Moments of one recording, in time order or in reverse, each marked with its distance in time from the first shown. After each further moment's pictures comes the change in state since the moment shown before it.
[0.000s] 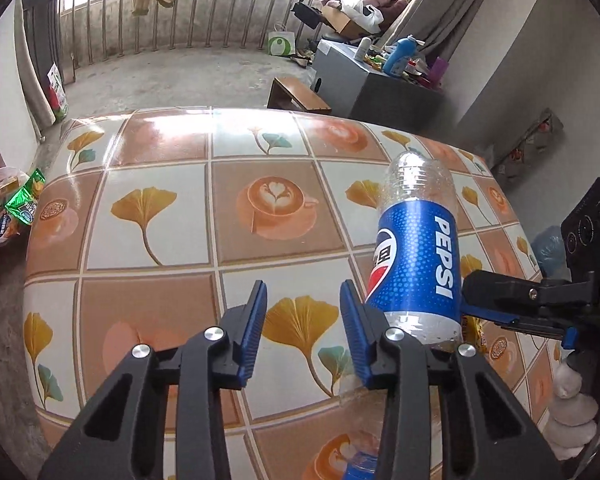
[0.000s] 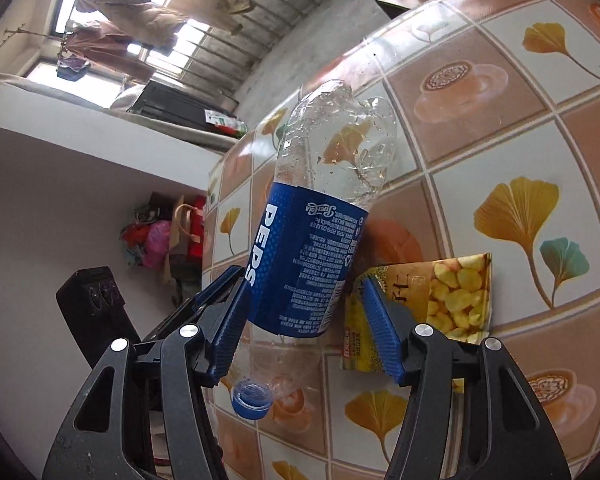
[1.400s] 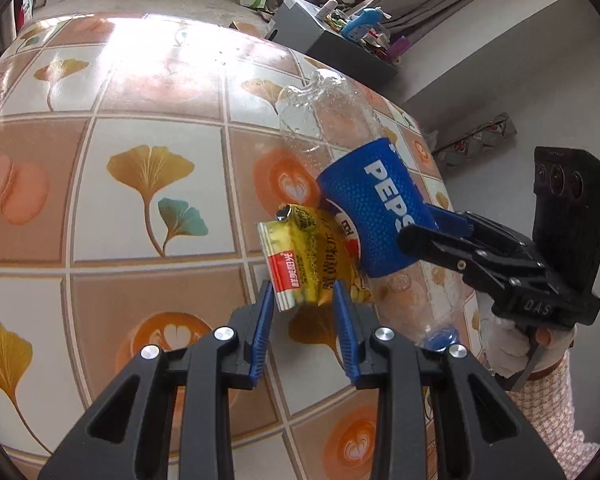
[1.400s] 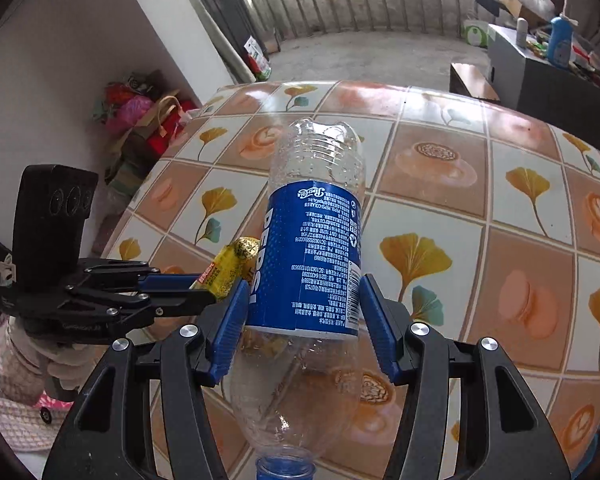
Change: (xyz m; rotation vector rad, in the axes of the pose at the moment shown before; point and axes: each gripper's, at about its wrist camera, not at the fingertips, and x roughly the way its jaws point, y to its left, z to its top) left arm -0.009 -0.050 -0.062 -0.155 0.133 -0.274; right arm -0.036 0.005 -0.045 -0.646 0.073 -0.243
